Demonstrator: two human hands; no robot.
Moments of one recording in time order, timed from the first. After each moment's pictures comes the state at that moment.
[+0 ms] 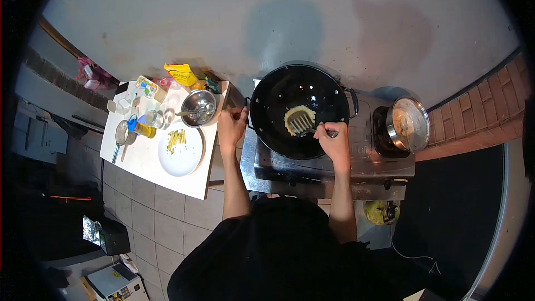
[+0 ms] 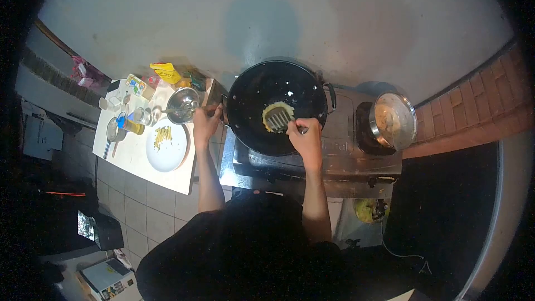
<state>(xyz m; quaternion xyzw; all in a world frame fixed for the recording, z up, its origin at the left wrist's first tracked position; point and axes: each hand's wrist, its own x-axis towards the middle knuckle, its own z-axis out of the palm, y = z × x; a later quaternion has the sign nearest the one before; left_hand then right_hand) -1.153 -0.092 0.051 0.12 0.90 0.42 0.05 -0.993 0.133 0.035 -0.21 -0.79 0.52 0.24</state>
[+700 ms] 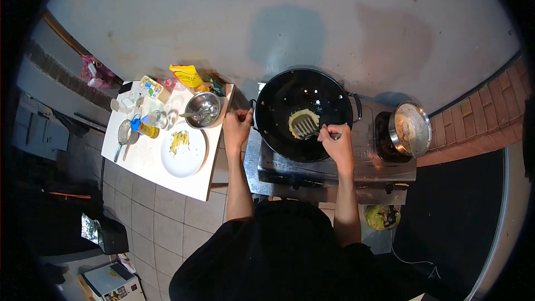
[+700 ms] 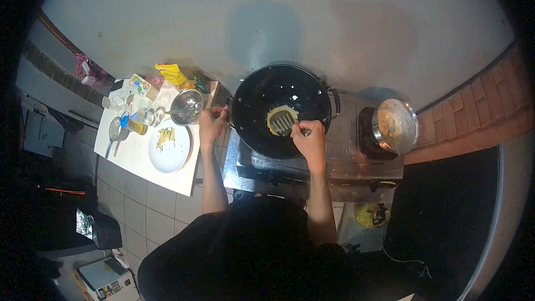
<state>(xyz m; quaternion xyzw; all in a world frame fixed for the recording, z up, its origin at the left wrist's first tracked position) -1.153 -0.091 0.042 0.10 0.88 0.47 0.01 -0.996 0.131 0.044 -0.19 -0.81 0.51 0.24</state>
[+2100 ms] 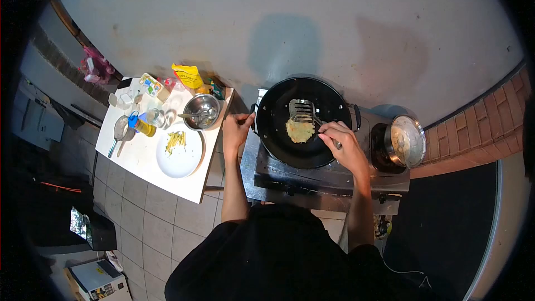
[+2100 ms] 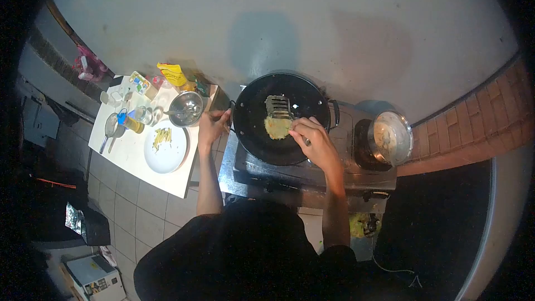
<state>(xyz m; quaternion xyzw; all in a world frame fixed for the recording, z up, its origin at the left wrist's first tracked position) -1.164 -0.097 0.027 0.14 0.85 0.50 0.02 -0.991 0.147 0.120 0.08 -0.91 0.37 0.19</state>
